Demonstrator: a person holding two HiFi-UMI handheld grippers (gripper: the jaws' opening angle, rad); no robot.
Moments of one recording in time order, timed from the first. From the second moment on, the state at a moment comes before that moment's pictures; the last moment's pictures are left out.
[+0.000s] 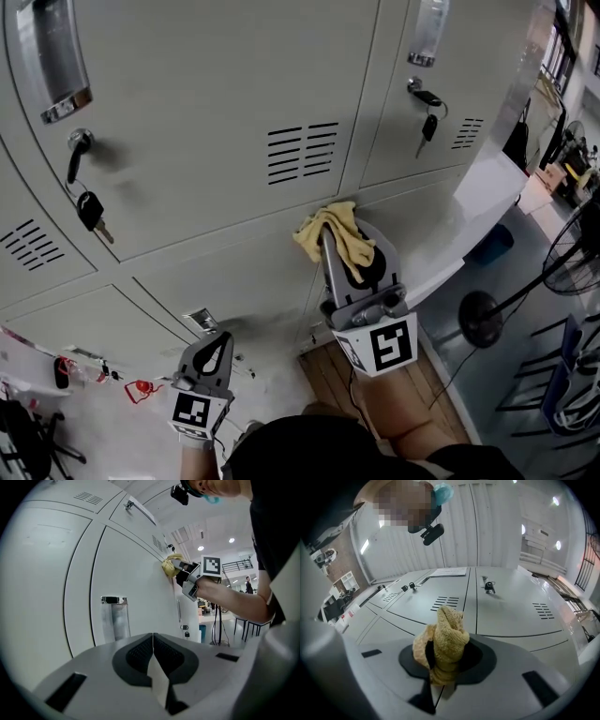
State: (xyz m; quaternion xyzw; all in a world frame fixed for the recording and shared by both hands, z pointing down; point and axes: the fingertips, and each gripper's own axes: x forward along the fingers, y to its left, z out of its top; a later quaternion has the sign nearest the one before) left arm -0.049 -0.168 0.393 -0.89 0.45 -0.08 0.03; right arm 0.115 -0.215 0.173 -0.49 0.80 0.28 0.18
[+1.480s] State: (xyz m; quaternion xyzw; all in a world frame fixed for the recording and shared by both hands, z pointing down) left arm -0.057 -0.125 0.445 -0.85 0.51 -0.11 -0.06; right arm 0.102 -0.227 0.311 -0.46 0.86 0.15 0.13
